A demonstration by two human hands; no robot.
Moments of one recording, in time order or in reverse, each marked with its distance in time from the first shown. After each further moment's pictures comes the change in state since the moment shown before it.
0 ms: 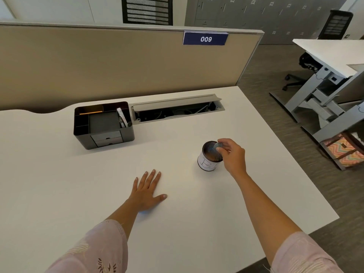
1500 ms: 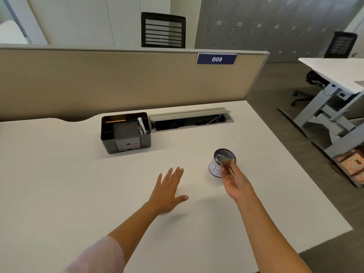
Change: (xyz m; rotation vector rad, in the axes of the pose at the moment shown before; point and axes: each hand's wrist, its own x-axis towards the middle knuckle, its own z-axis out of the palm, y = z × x) left_hand -0.049 0.044 -0.045 -0.014 0.237 0.182; right_hand -0.075 -0.053 0.009 1.284 0.042 0.818
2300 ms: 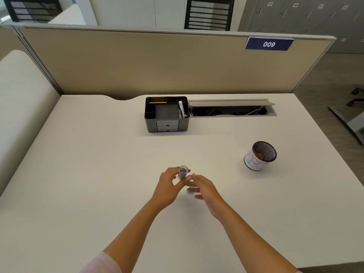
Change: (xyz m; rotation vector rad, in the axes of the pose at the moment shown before) left_hand -0.101 -0.028 -0.027 -0.781 0.419 -0.288; right_hand -0.055 0.170 0.027 -1.115 -0.377 0.135
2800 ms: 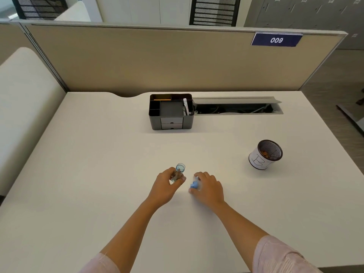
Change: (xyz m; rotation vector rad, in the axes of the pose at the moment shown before) left_hand -0.006 -0.014 -0.015 0.057 0.010 -0.151; right_hand 0.058 0.051 -0.010 -1.057 0.216 -0.363
